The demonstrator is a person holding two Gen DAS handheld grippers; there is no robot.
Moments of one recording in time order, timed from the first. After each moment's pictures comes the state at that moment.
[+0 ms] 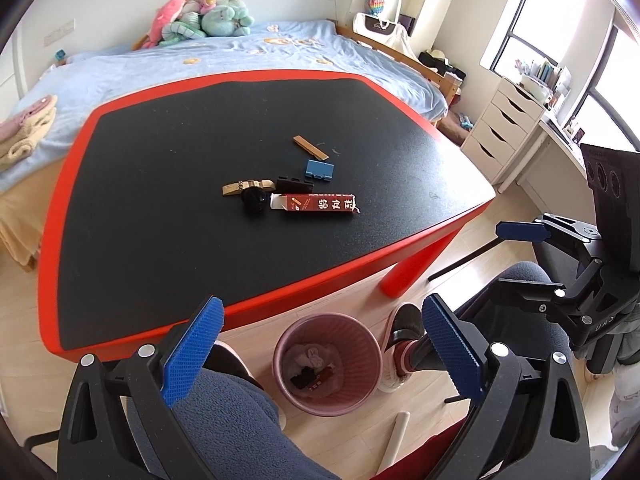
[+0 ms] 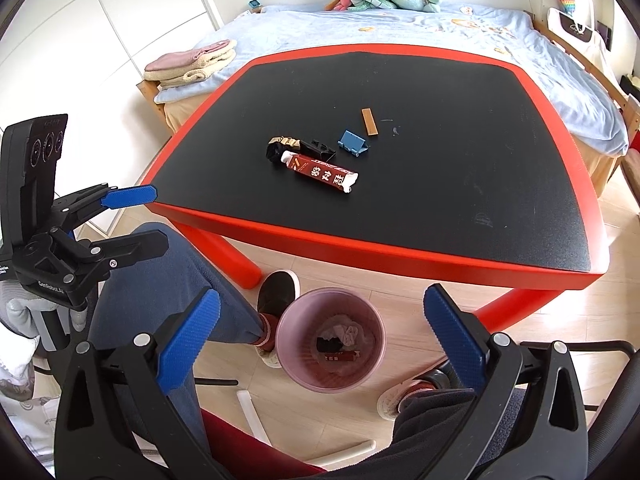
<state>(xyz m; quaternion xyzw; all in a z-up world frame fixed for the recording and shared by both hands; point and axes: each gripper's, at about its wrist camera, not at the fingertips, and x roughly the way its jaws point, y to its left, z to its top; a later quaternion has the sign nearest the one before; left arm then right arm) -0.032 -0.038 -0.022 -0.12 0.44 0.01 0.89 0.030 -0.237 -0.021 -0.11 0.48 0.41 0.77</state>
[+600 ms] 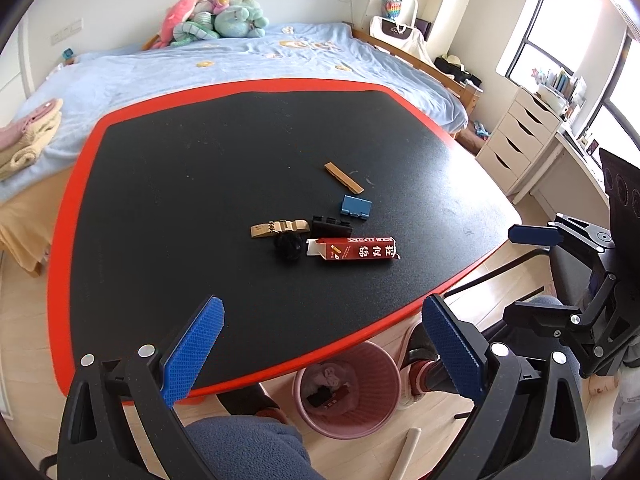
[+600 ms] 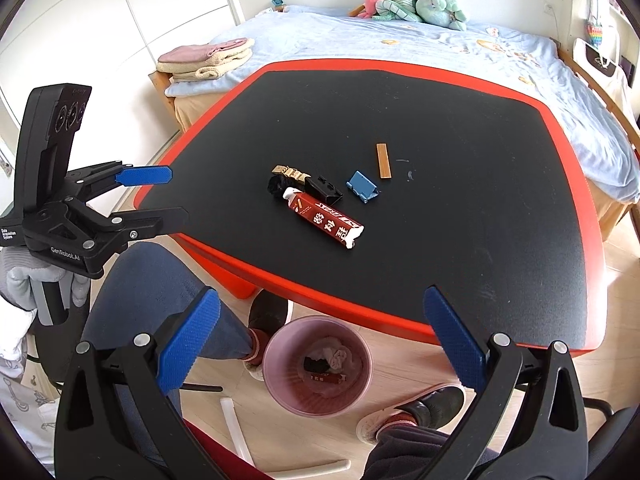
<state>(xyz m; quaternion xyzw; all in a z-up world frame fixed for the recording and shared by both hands) 0.010 -0.006 -0.018 -0.12 0.44 0.03 0.89 0.066 -0.196 -0.012 -0.16 0.45 0.45 0.75</state>
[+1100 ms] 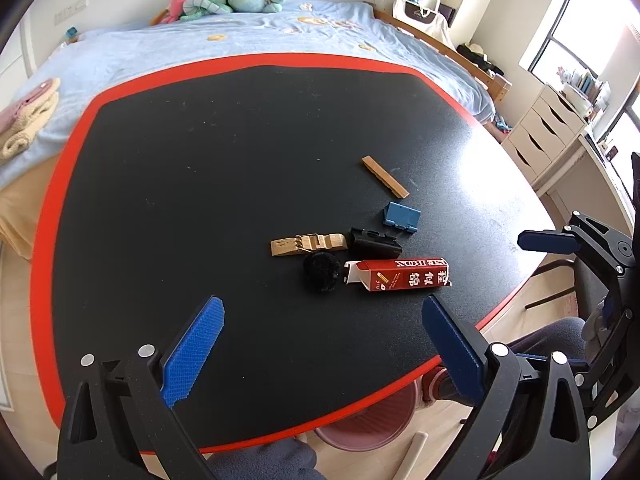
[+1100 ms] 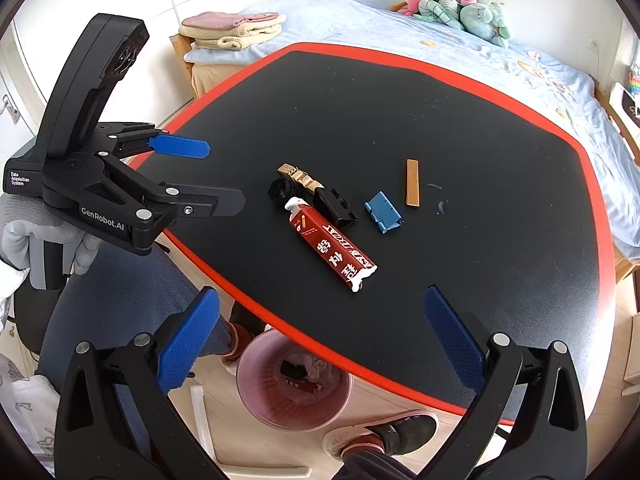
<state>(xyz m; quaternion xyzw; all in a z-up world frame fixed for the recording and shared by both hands) 0.058 0.023 -0.053 -0.14 0.48 0.05 0.86 0.088 -0.145 -0.040 -0.22 0.44 0.48 0.72</state>
